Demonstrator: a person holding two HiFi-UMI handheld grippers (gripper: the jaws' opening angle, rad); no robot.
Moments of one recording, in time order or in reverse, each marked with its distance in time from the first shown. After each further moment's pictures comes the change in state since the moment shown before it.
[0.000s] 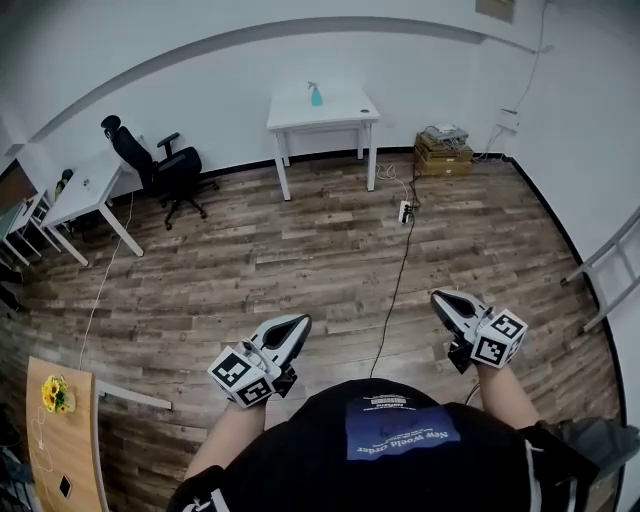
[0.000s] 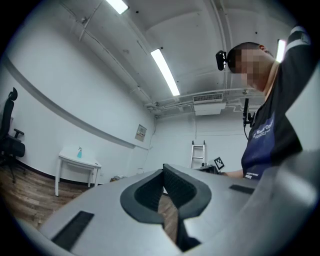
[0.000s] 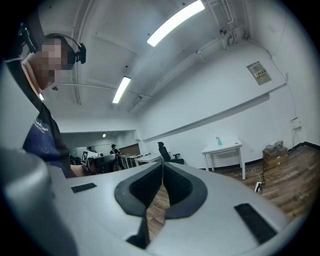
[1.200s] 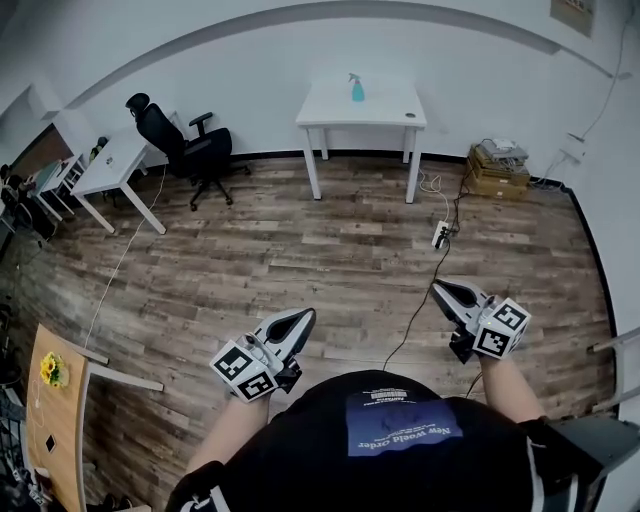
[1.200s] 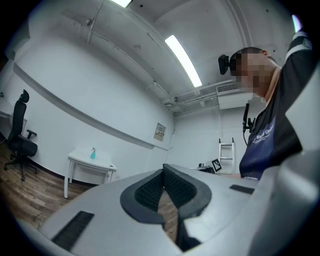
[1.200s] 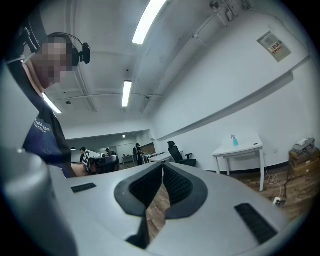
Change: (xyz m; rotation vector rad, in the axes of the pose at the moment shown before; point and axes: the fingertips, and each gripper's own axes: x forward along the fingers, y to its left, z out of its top) left arm 0.238 0.147 -0.013 -0.014 -0.012 0.225; right arm 0.146 -0.278 0.072 0.014 0.038 0.274
